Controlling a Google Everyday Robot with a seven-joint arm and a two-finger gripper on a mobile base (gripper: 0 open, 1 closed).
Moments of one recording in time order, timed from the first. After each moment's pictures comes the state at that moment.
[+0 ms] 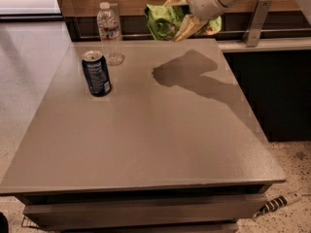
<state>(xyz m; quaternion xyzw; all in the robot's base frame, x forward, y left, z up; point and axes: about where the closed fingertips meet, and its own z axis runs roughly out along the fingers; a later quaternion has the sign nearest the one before) 0.690 -0.063 0.990 -0.79 0.42 -0.09 0.43</state>
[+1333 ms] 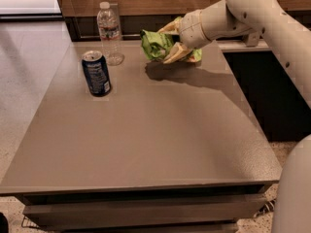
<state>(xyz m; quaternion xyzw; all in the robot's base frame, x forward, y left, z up) 0.728 -0.040 0.903 -0.77 0.43 0.01 0.48</state>
